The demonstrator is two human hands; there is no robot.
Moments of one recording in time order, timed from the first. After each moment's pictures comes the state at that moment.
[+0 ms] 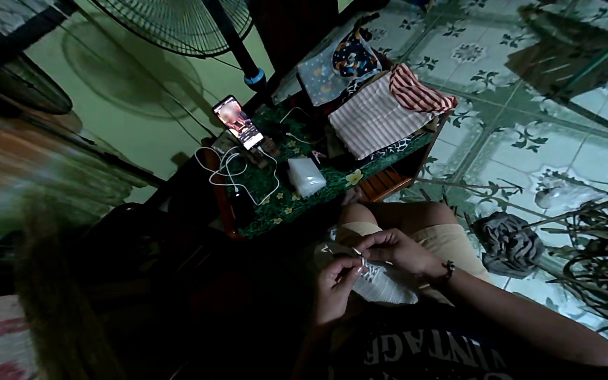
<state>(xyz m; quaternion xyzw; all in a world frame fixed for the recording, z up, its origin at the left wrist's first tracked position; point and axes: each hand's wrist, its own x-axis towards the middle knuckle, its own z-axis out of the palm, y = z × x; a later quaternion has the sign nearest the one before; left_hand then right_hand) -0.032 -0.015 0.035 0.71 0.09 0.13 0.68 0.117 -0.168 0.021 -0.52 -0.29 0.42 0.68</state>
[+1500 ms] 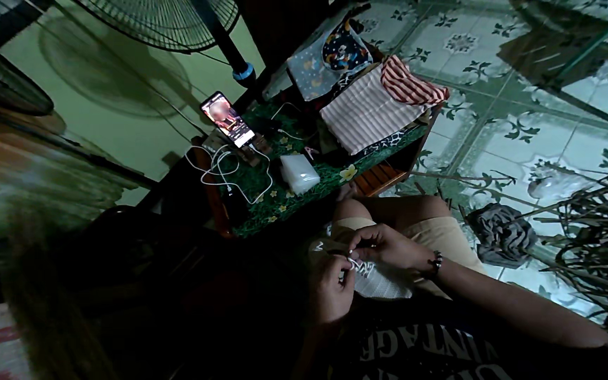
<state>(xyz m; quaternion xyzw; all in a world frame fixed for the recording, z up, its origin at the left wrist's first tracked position) -0.033 -0.024 0.029 0.88 0.08 0.27 0.38 0.121 -0.159 0.022 -0.55 -0.41 0.37 0.63</state>
